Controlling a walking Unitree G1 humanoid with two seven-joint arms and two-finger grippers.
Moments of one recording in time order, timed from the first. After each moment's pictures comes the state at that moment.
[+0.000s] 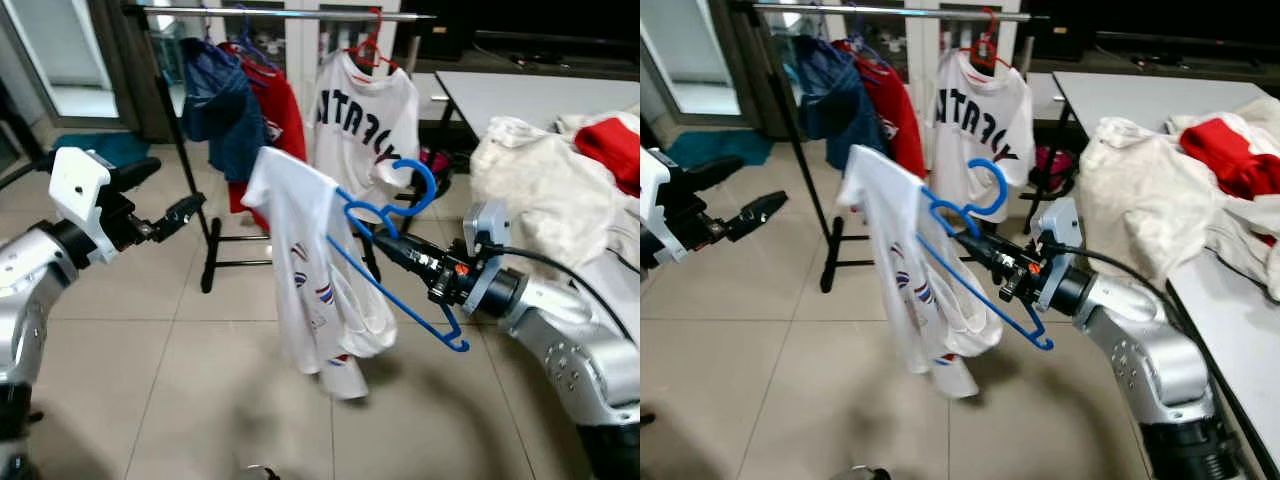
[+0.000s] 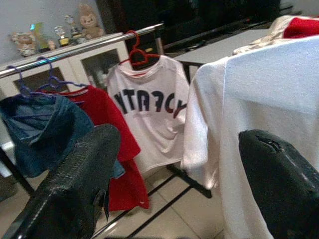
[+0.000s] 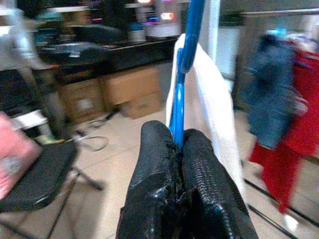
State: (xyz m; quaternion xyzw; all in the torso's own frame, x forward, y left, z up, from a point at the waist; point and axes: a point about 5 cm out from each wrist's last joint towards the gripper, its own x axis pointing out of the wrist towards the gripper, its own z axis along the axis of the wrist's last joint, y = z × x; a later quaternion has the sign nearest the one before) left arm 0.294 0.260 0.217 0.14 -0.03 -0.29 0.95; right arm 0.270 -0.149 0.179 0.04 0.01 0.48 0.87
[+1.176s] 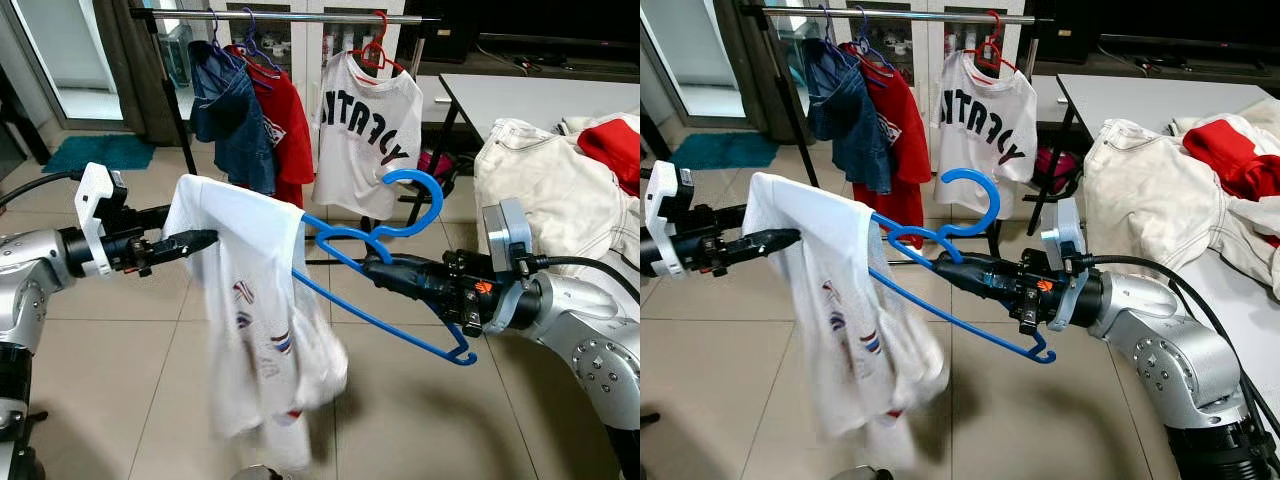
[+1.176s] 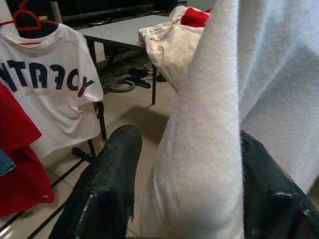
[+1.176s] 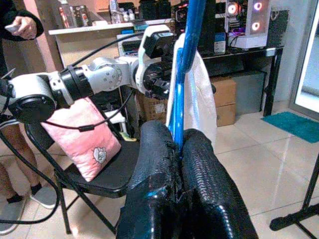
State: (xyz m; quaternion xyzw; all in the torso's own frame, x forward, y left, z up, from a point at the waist) left arm 0.301 0.268 0.194 0.06 0.06 -0.48 0.88; right arm 0.245 -0.146 0.199 0.07 0.00 0.62 0.78
